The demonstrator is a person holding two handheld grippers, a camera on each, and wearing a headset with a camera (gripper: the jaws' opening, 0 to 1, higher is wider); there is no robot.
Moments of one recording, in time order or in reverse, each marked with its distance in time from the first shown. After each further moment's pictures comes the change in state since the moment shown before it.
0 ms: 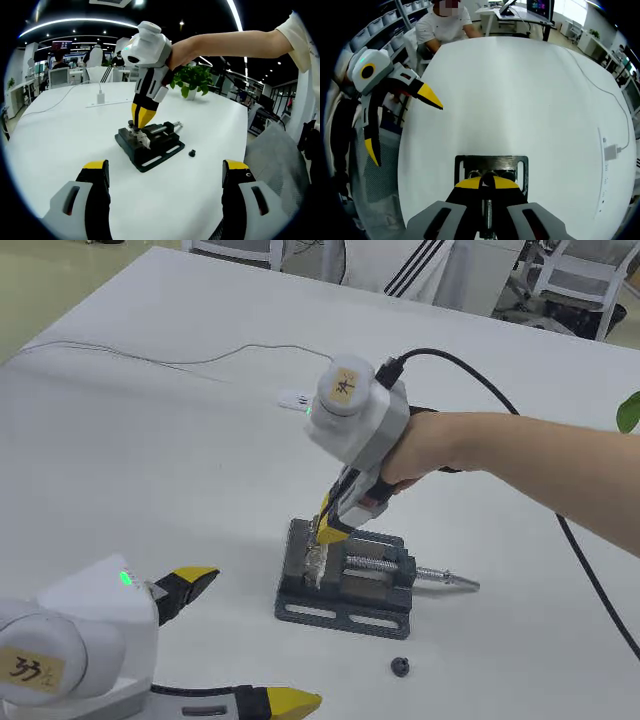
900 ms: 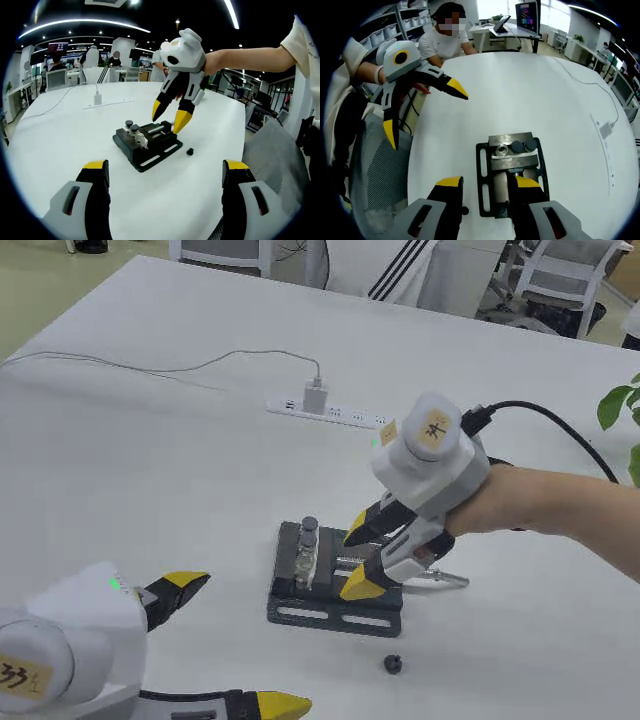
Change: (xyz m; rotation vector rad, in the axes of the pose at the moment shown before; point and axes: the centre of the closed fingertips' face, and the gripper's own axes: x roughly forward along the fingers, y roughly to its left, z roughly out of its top) left arm -0.001 -0.004 0.001 0.032 0.016 -0.028; right arm -0.020 0.043 -0.042 0.082 -0.185 -0.047
